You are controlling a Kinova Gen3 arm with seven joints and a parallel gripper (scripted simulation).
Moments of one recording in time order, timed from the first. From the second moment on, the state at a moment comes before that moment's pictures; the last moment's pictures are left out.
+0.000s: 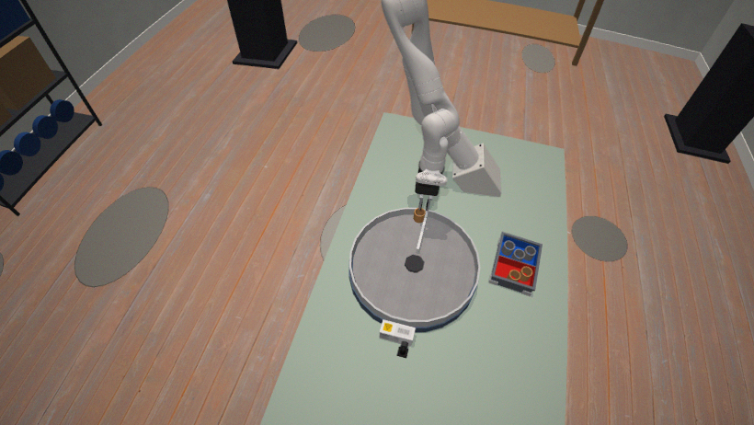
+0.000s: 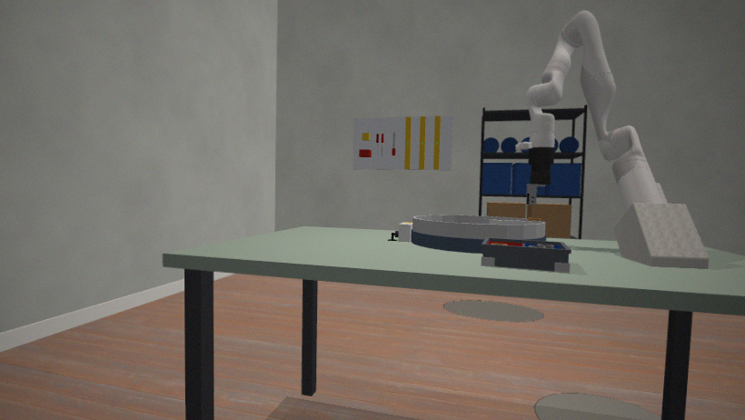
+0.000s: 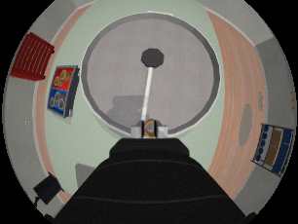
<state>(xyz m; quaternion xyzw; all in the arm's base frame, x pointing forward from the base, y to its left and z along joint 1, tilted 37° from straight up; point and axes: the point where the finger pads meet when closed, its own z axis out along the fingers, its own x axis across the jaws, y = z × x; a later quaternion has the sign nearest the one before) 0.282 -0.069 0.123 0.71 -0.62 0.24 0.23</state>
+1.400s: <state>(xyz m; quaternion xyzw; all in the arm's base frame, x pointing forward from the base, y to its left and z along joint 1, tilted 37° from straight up) 0.272 -0.109 0.106 0.71 -0.63 0.23 0.21</state>
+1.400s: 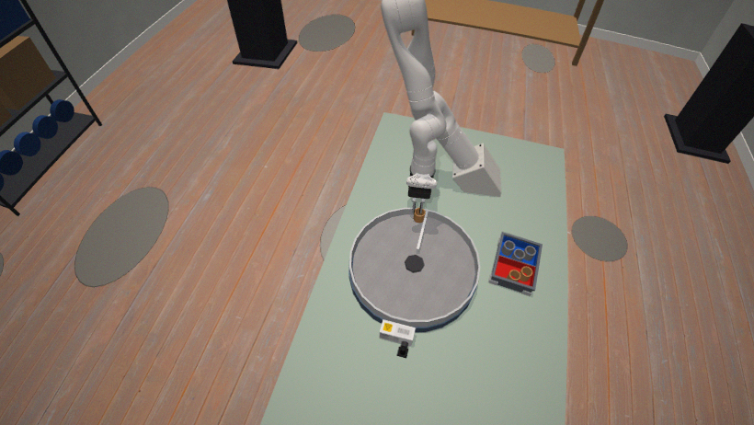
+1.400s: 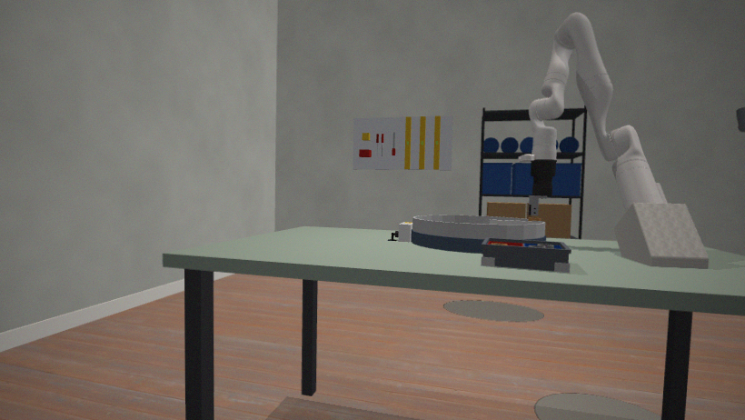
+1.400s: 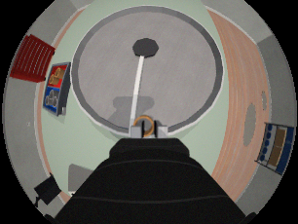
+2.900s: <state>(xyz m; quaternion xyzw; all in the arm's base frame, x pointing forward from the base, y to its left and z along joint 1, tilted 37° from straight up) 0.273 -0.127 0.084 0.71 -0.63 0.23 0.22</state>
